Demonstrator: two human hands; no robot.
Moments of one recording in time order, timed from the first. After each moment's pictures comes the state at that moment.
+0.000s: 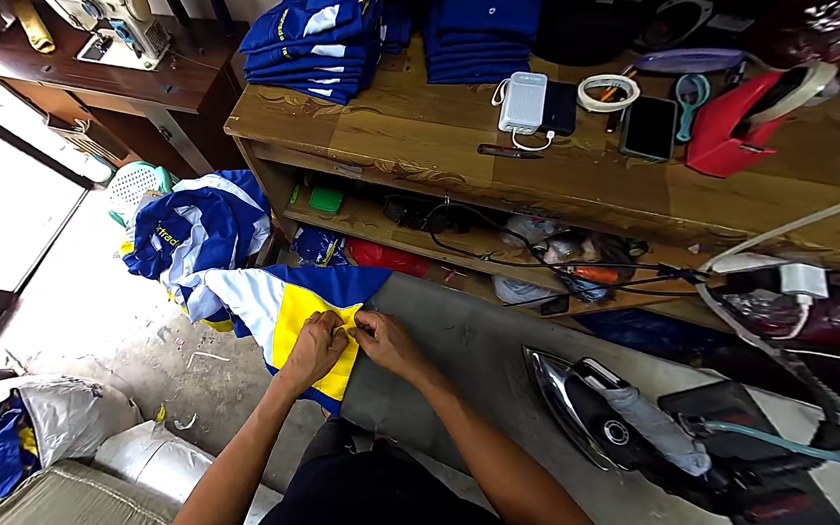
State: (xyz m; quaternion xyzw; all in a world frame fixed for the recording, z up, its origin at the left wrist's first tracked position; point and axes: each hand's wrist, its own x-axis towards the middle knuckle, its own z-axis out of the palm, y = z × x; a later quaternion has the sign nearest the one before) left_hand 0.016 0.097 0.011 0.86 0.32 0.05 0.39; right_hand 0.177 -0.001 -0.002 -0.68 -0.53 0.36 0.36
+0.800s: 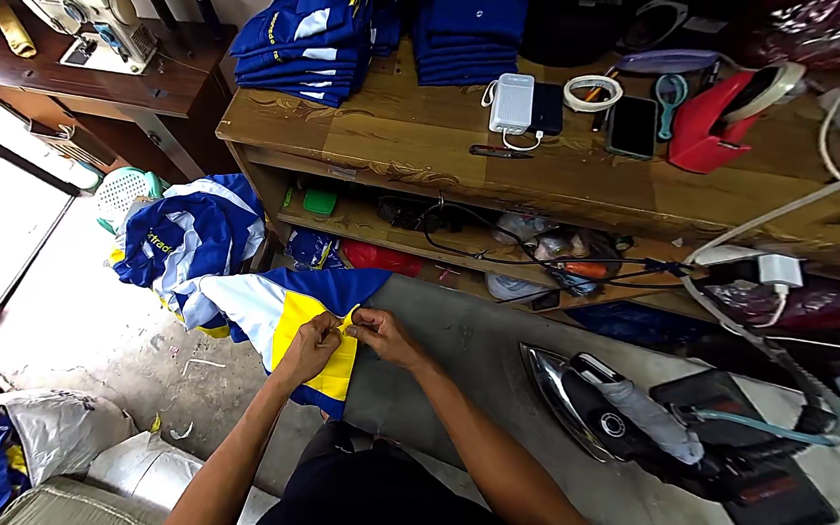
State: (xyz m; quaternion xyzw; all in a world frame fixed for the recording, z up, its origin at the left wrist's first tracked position) left_hand 0.009 0.115 0.006 0.78 0.27 0.08 0.55; right_hand 0.186 0.005 -0.027 -0.53 -0.46 0.47 0.54
